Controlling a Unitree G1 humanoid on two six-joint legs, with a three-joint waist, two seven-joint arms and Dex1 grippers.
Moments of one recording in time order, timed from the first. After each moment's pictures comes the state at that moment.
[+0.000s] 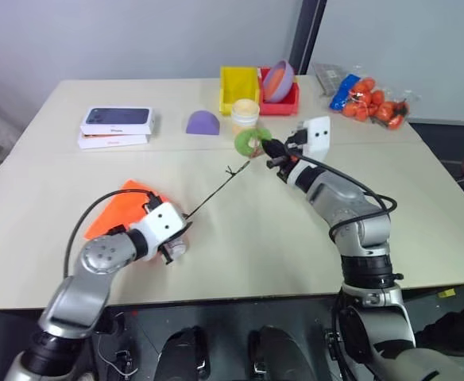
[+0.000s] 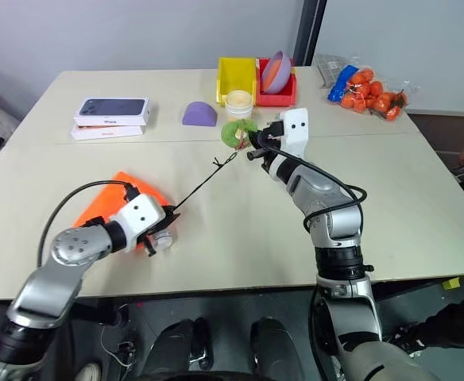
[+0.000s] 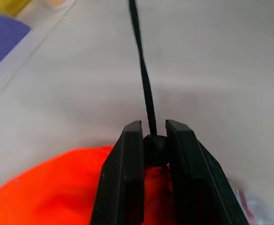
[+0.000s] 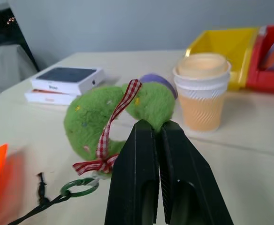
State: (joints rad) left arm -0.09 0.65 -0.06 -0.48 0.02 0.47 -0.73; right arm -0.66 -0.18 -0.07 -0.03 0.39 0.62 0.29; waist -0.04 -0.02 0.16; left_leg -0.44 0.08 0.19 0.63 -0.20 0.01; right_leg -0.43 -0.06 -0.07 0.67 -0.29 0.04
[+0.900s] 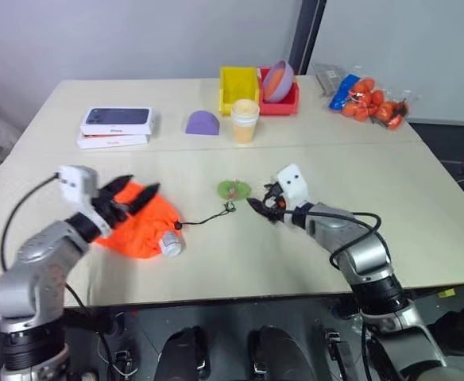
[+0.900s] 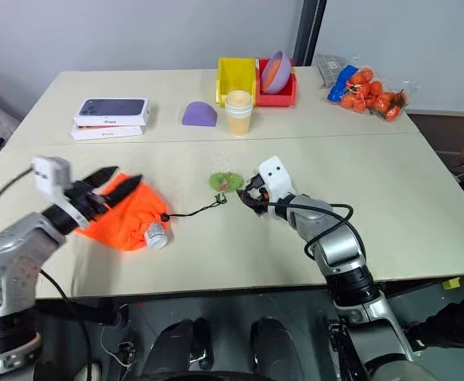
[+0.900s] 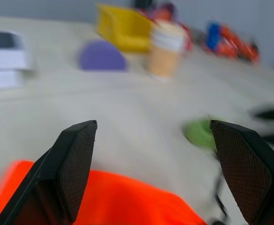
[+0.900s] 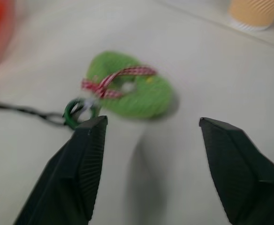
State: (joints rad) left arm -0.21 0.49 0.51 -0.30 -0.63 0.73 -0.55; right arm -0.45 -0.37 0.20 -0.13 0.24 0.67 0.47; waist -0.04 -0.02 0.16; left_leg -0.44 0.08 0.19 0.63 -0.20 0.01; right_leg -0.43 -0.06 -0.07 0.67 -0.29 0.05
